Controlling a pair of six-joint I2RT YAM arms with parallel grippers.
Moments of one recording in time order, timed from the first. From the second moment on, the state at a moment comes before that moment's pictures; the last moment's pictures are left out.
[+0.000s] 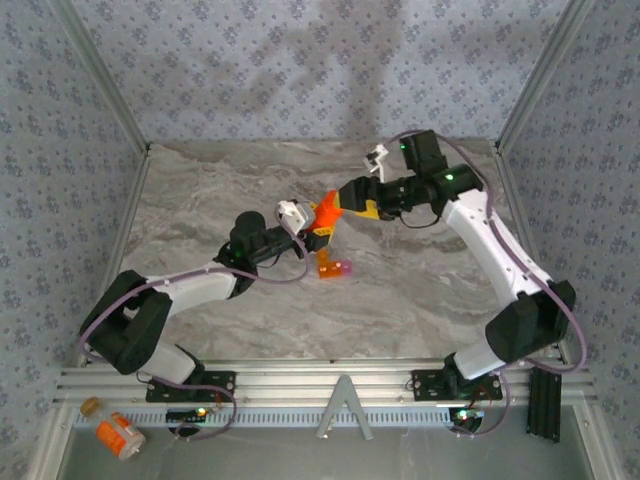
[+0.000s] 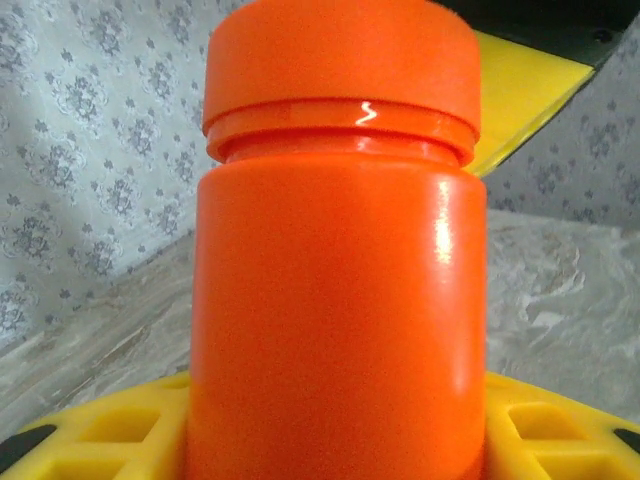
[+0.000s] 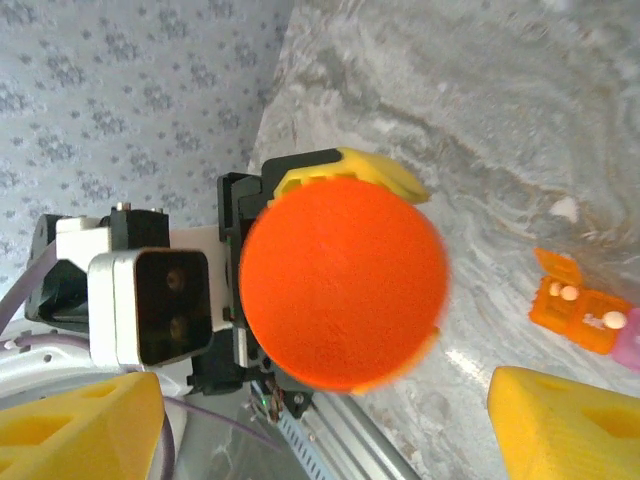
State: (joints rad) left arm -0.65 1.48 0.68 0.78 0.41 0.07; right arm 0.36 1.49 1.53 -0.89 -0.79 0.39
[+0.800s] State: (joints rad) left arm -0.58 1.50 0.77 0.90 0.73 -0.39; right arm 0.39 1.38 1.44 -0.49 -0.71 0.32
